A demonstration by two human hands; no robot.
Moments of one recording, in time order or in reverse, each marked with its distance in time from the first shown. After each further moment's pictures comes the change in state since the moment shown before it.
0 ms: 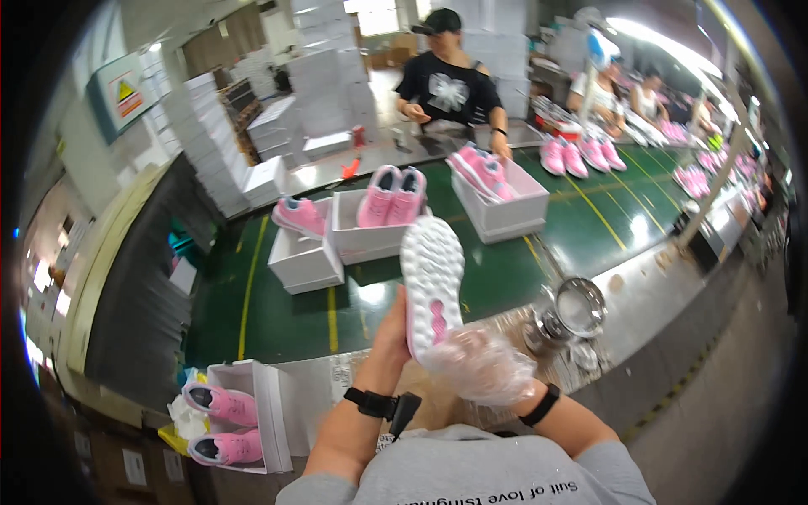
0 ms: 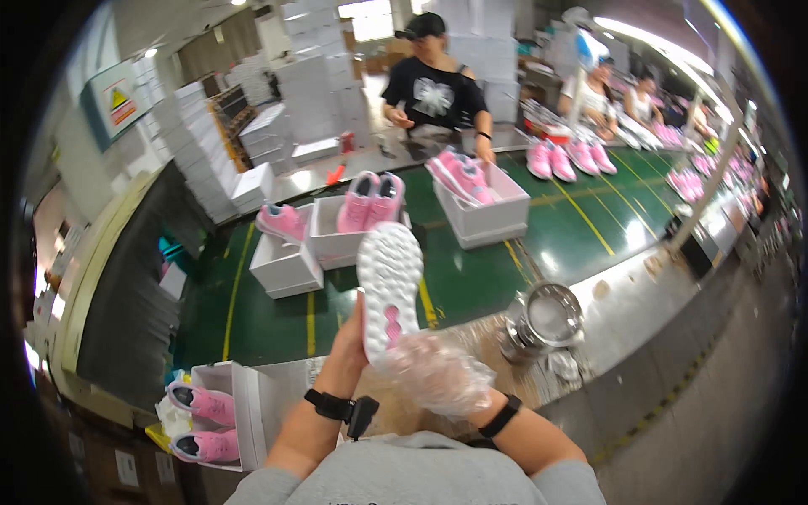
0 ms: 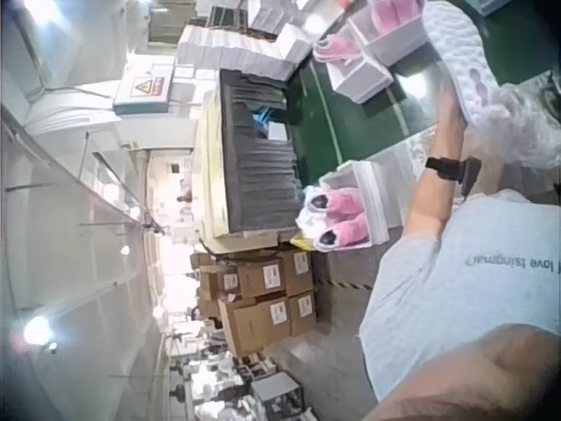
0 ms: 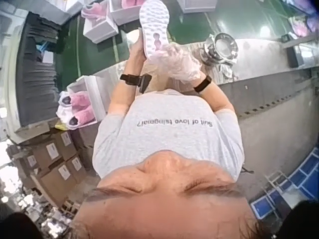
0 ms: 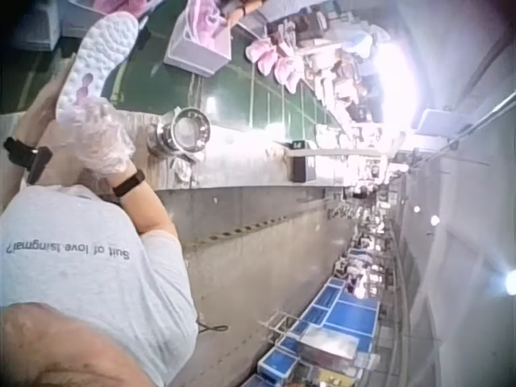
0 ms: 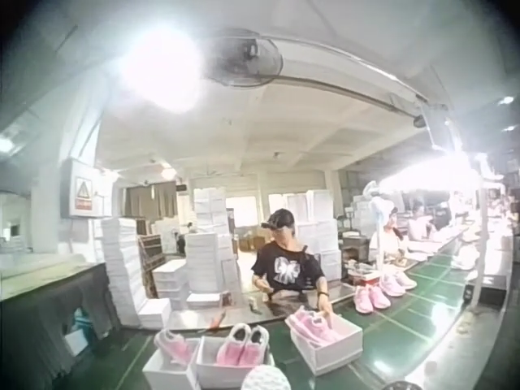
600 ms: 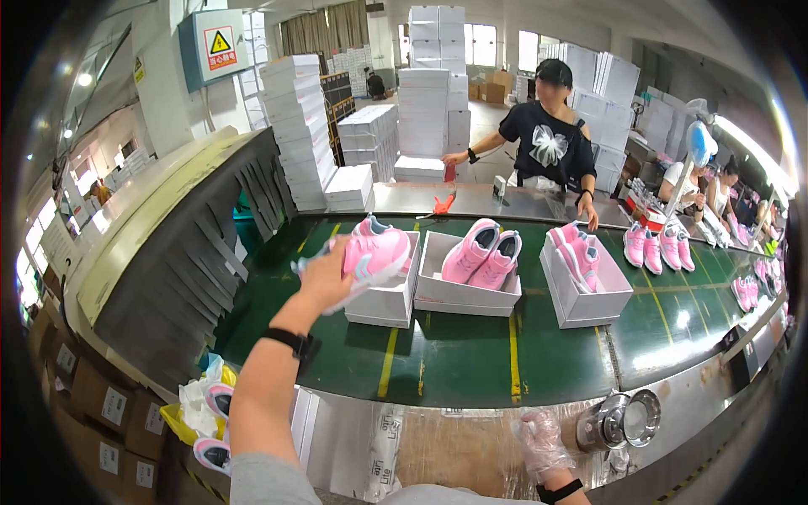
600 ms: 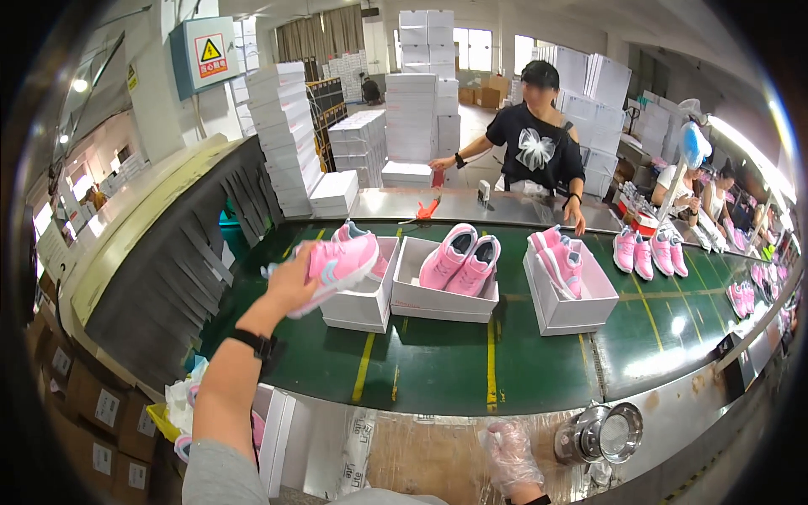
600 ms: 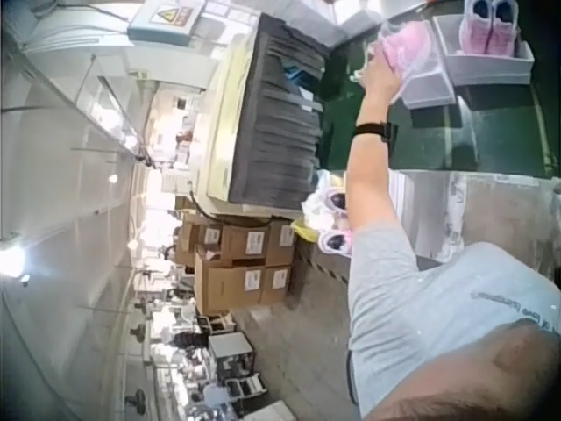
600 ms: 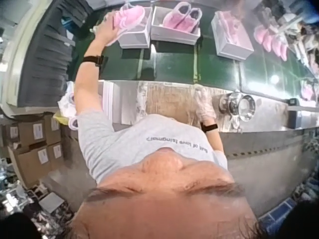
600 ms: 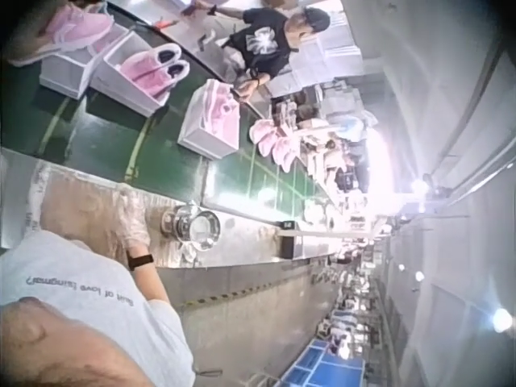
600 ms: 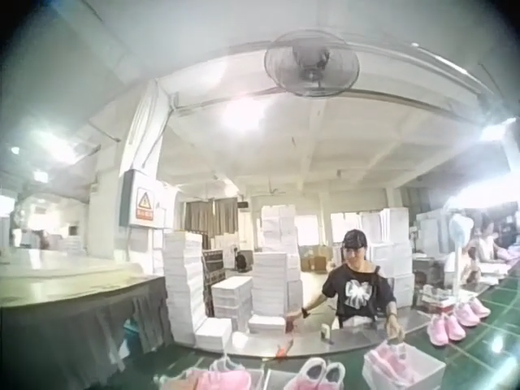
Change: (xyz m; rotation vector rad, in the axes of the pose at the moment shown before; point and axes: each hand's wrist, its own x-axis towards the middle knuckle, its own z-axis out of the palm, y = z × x) left_hand 0.009 0.298 -0.143 2.102 0.606 0.495; right_hand -0.024 0.033 0.088 0.153 0.003 0.711
